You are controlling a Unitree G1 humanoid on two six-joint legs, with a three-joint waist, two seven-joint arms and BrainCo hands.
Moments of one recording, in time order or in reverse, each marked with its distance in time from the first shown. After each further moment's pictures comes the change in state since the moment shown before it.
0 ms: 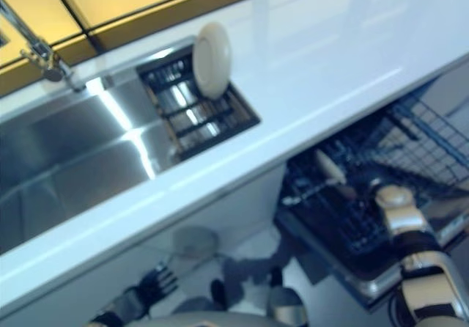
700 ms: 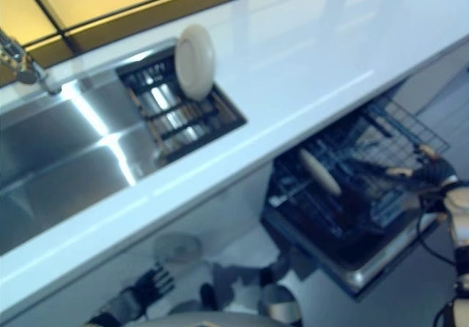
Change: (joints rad) left arm 0.012 0.017 0.026 -0.002 -0.001 0.003 -0.005; right arm 0.178 -0.253 -0.293 -0.107 0.037 0.009 -0.030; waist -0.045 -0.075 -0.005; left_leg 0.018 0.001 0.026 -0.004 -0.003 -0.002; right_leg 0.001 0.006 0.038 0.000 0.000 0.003
